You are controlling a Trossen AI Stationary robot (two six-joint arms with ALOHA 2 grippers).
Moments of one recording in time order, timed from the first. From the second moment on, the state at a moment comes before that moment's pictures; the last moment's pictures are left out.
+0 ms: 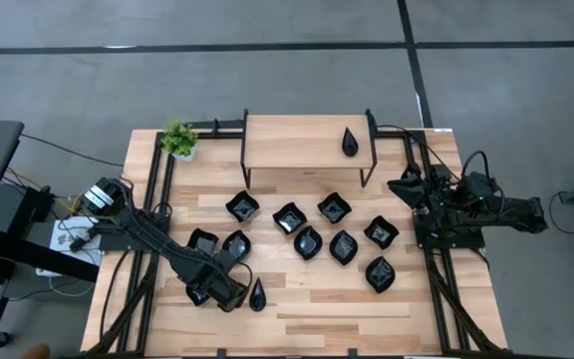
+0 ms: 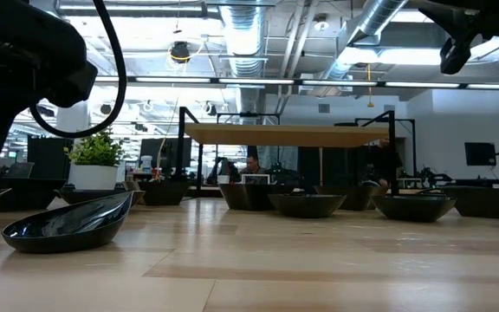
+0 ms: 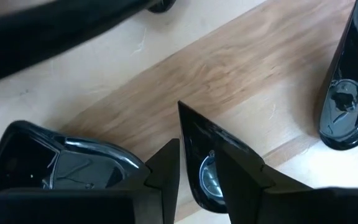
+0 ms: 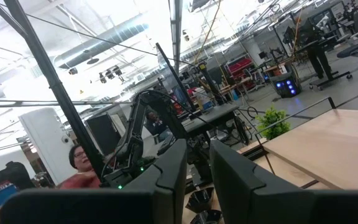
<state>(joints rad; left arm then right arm) -0.66 1.69 0.99 -0.70 -0.08 -1.64 0.00 0.00 0.24 0.04 0.13 0.44</state>
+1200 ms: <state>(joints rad) -0.66 1.69 0.99 -0.69 -0.07 -1.64 0.00 0.00 0.24 0.04 0.13 0.44</state>
